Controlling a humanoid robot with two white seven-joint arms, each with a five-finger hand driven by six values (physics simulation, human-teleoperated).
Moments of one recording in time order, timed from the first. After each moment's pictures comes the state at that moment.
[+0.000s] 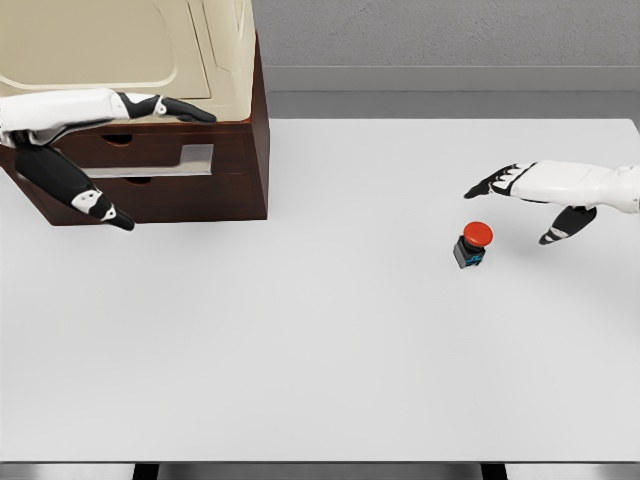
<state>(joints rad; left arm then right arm) -1.16 1.21 -1.12 -1.76 0.72 -0.34 -0.61 -0.74 -0.93 0.74 -1.30 0.19 -0.61 0.61</state>
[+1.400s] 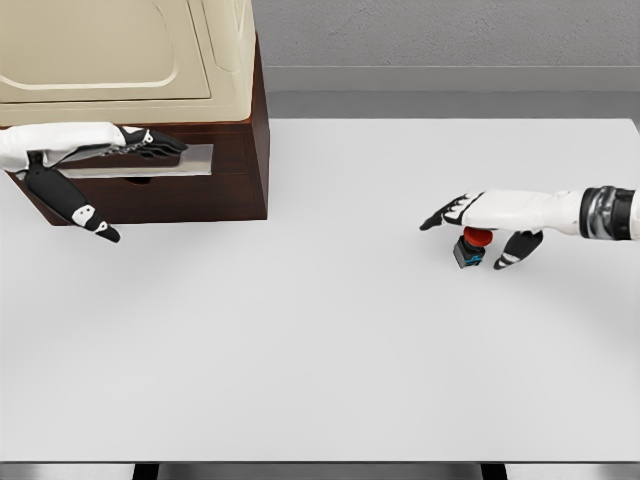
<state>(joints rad) -1.08 1.21 -1.09 -1.76 0.59 0.02 -0.61 -0.75 -0.84 0.85 -1.31 0.18 -0.58 0.61</state>
